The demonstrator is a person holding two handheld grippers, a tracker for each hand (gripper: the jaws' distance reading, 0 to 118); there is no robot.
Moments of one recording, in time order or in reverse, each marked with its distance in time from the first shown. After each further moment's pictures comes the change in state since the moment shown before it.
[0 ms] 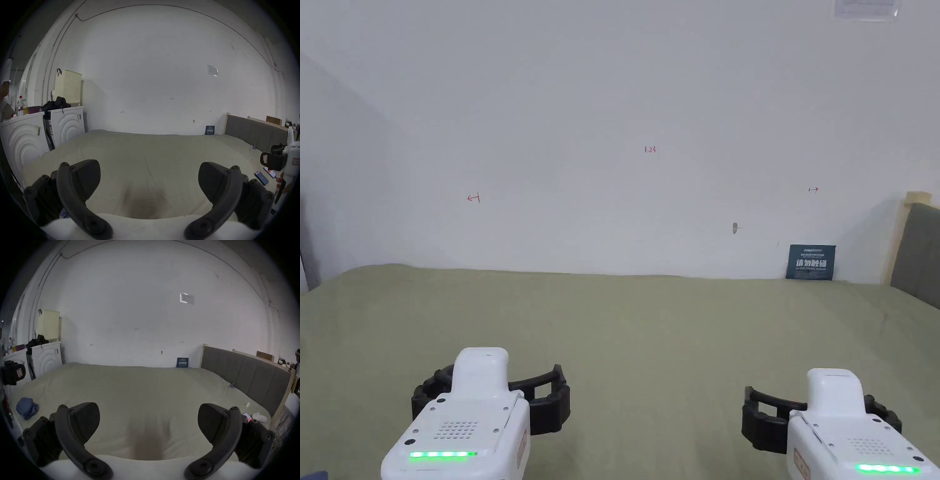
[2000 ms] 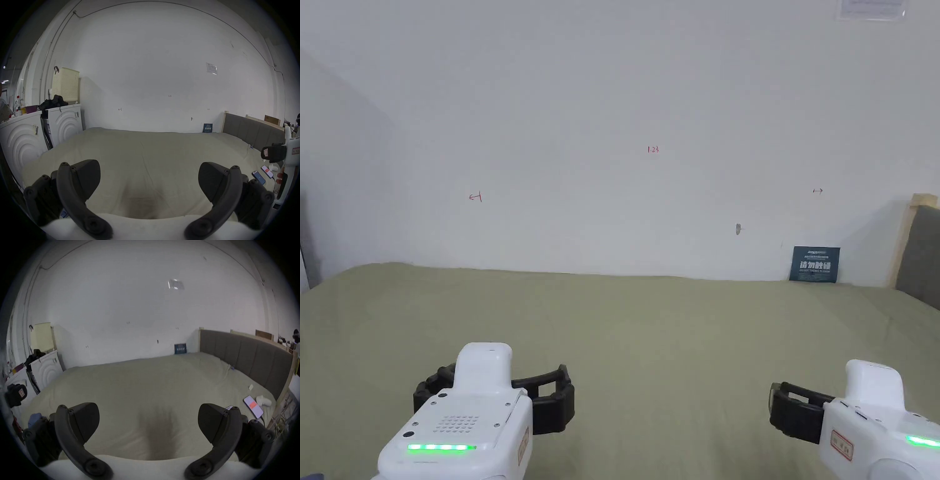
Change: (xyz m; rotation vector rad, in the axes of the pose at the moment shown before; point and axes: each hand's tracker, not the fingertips) left arm 0.007 0.008 0.001 -0.036 -0.021 0.002; right arm 0.034 0.018 -0.009 -0.179 0.005 -0.166
